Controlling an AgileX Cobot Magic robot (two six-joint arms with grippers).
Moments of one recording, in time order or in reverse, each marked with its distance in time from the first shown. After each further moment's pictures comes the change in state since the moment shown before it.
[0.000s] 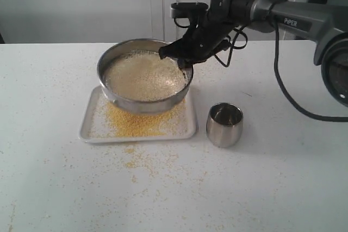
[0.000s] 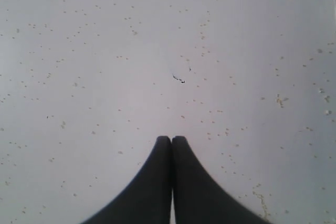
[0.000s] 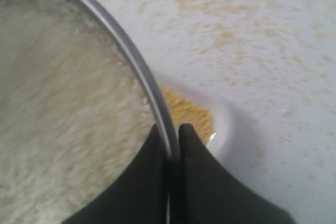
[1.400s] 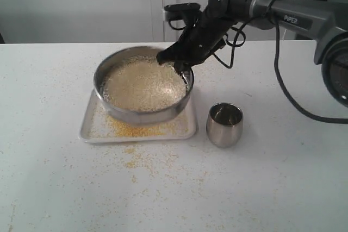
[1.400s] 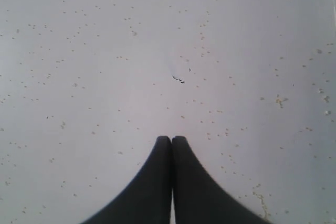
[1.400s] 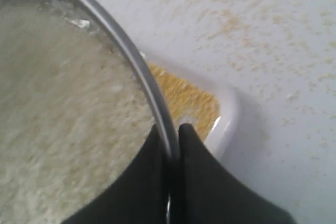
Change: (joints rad) left arm 0.000 0.000 0.000 0.000 0.000 0.000; right arm 0.010 -0.009 -0.017 -0.011 0.089 -0.060
